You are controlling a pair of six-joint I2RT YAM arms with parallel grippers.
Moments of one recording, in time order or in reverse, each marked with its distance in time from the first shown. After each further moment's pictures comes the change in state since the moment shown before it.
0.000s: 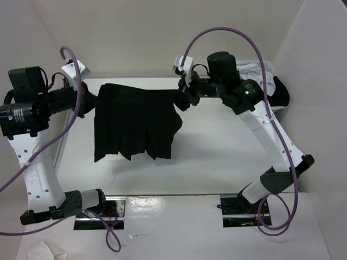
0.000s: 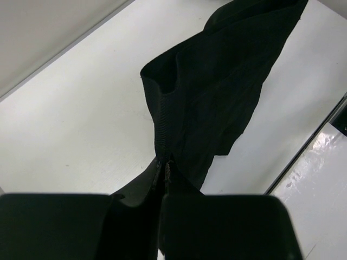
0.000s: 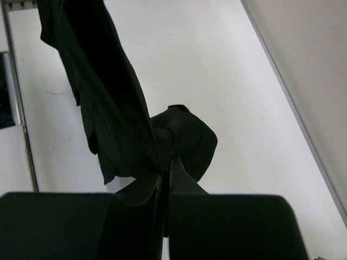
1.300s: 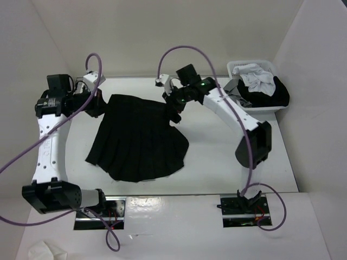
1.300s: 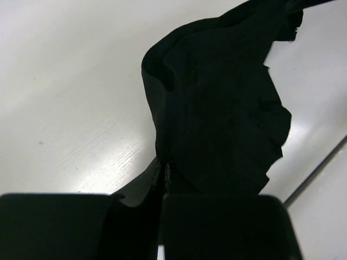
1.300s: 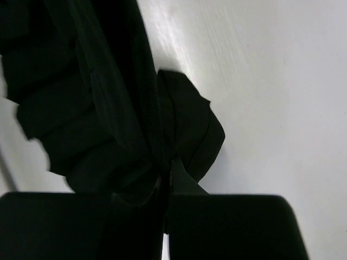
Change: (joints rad) left arm -0.021 0.023 -0.492 0.350 -0.077 -0.036; right arm -0.034 0.315 -0.075 -0.014 -0.027 -0.020
